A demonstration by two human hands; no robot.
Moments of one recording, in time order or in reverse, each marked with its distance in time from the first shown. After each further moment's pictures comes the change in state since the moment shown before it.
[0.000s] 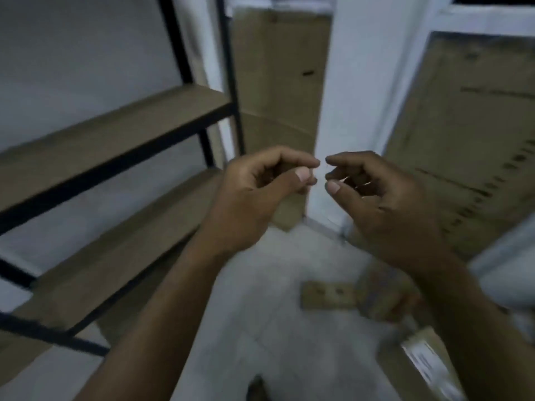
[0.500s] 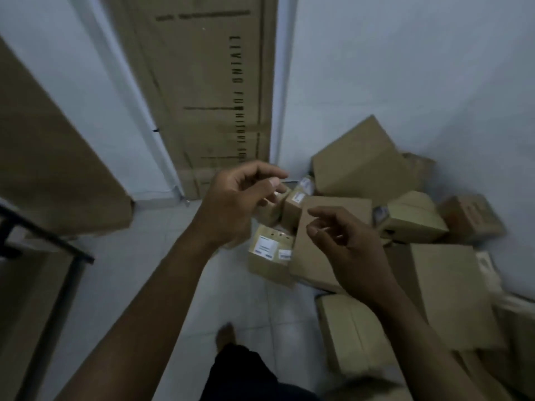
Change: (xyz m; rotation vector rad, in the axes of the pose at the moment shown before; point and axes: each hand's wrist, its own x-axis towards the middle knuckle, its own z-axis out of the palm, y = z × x) left_hand -0.087 0.012 0.350 -0.335 -0.683 -0.234; right_hand -0.349 0.035 -0.222 -0.184 0.490 0.702
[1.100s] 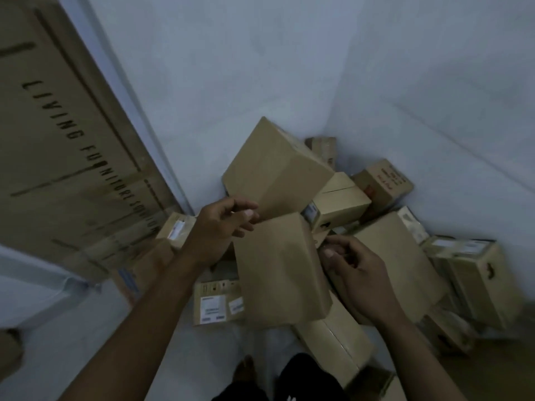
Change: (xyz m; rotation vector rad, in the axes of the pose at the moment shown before) left_hand 0.261 -0.106 0.124 0.077 -0.407 -0.276; right_hand 0.096 0.146 -0.116 -0.017 0.487 0.509
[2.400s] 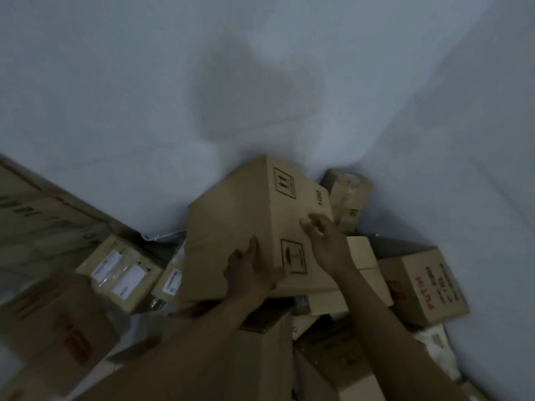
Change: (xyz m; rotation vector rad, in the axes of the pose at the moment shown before) left_hand 0.423 -0.183 0.145 0.326 0.163 -0.634; right_hand 0.558 0.113 0.073 -0.258 -0.304 0.069
